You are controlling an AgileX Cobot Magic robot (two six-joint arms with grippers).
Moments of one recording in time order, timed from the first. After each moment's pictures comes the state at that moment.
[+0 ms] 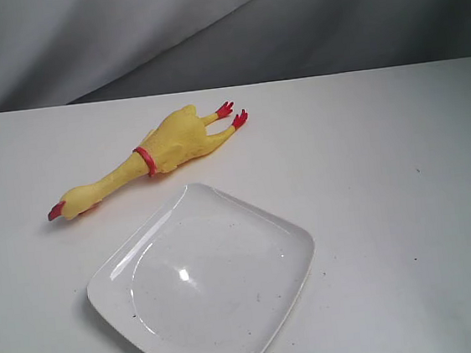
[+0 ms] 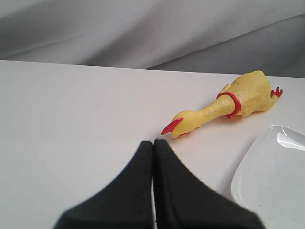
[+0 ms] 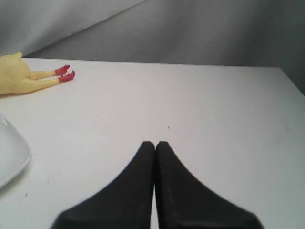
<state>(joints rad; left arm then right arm) 0.11 0.00 -0.01 -0.01 0.32 -0.07 0.09 0.00 0.00 -0.03 0.32 0.03</state>
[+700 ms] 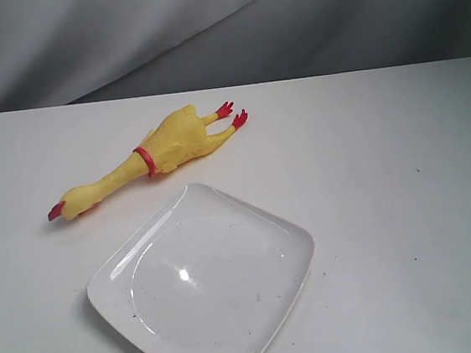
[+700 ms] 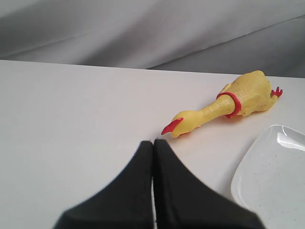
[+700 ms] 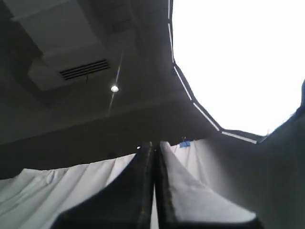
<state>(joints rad) 0.11 0.00 -0.01 -0.01 0.32 -0.07 0.09 0.00 -0.01 -0.02 -0.93 0.20</state>
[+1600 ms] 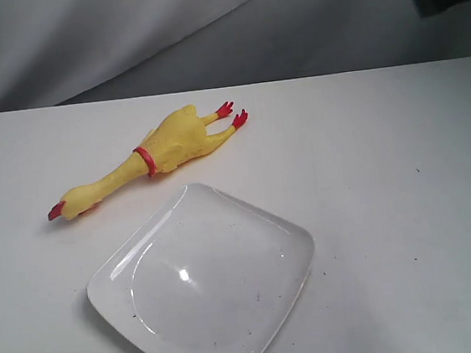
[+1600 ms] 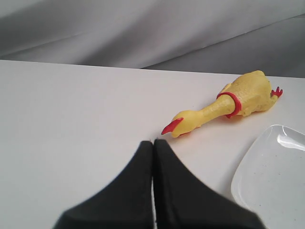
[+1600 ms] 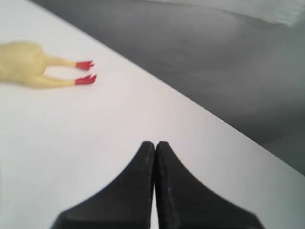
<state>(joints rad) 0.11 0.00 -0.01 -0.01 0.32 -0.07 0.22 1.33 -1.22 0.06 0.60 -0.46</state>
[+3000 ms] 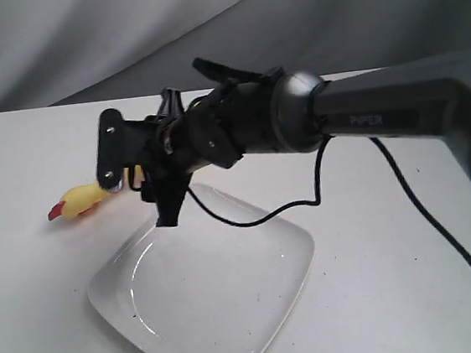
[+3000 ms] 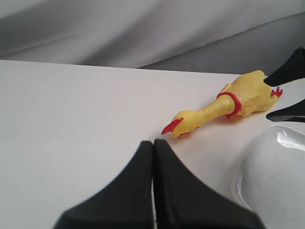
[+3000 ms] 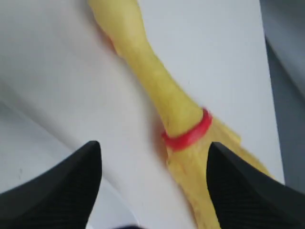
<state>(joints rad) 0.11 0.00 -0.01 -0.01 0.32 -0.07 0.78 2.17 -1.58 -0.11 0.24 -0.78</state>
